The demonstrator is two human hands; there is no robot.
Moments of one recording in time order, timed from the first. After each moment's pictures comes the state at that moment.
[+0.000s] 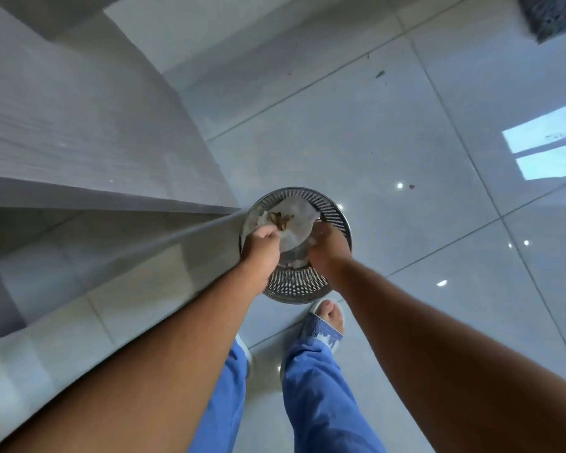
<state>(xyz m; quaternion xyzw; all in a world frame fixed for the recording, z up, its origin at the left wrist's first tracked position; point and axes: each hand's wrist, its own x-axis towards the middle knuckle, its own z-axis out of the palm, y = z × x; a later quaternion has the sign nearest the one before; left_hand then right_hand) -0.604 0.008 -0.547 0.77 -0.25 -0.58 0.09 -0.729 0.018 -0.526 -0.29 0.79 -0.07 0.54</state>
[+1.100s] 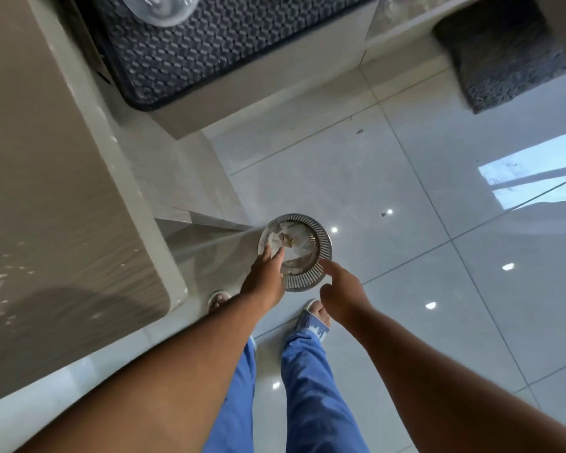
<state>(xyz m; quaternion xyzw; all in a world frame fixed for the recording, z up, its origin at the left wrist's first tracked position) -0.583 0.036 -0.381 0.65 -0.58 -0.47 -0.14 -0.743 0.070 -0.319 -0.40 0.76 -0.01 0.52</state>
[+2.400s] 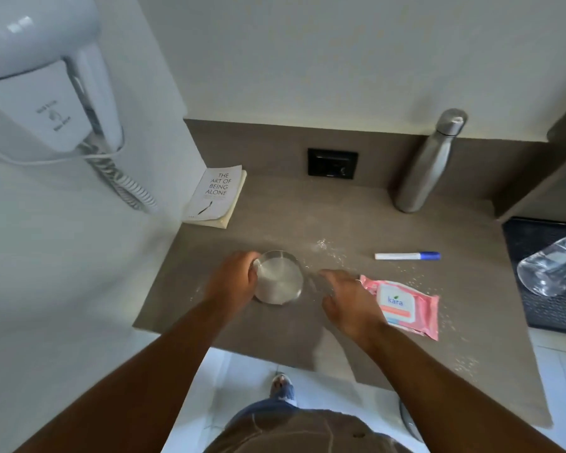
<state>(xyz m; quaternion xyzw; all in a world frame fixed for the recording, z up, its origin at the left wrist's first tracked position) -0.019 0.100 0.023 0.84 -0.50 -0.14 0.18 -0.245 0.009 0.024 -0.85 0.42 -0.03 0.32</state>
